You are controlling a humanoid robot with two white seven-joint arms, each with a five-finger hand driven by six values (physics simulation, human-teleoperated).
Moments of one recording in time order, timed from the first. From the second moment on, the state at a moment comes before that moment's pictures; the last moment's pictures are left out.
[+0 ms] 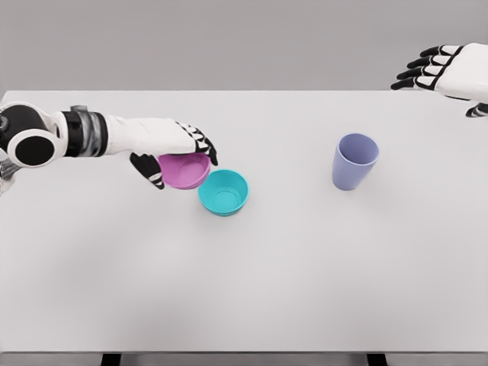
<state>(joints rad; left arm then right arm) -1.06 0.81 -1.14 -1.67 -0.13 -0.16 -0.61 -0.79 -1.09 0.53 -1.60 0.41 -0.61 0.58</state>
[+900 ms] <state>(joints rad) -1.06 0.71 -1.18 -1.65 -0.14 -0.15 -0.61 -0.78 -1.12 0.52 -1.60 0.41 -0.61 0.59</state>
